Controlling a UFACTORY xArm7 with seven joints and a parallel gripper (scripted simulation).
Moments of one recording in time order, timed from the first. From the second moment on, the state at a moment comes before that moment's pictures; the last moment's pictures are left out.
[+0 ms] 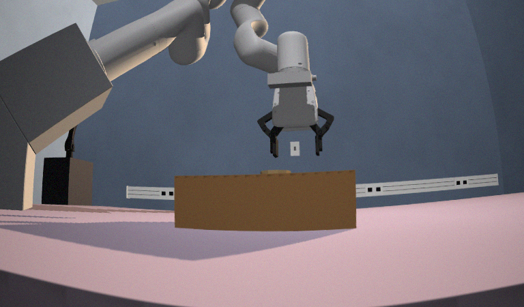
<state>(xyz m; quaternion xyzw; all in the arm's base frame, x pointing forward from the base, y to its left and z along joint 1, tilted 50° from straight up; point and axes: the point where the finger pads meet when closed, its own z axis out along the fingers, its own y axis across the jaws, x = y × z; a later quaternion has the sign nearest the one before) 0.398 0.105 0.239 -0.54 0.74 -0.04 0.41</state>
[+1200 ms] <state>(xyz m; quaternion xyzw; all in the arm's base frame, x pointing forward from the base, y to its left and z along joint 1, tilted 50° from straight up) 0.434 0.128 0.203 -0.54 0.73 -0.03 0.41</state>
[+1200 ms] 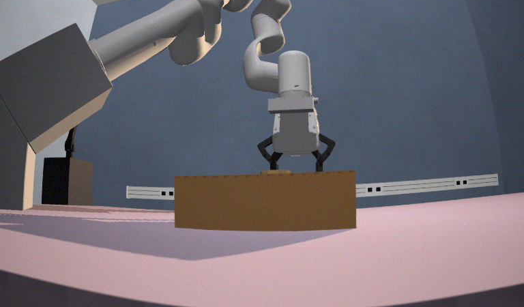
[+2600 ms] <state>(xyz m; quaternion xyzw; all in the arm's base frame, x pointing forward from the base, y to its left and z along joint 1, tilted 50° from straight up) 0.461 0.144 0.177 -0.54 0.73 -0.03 0.42</state>
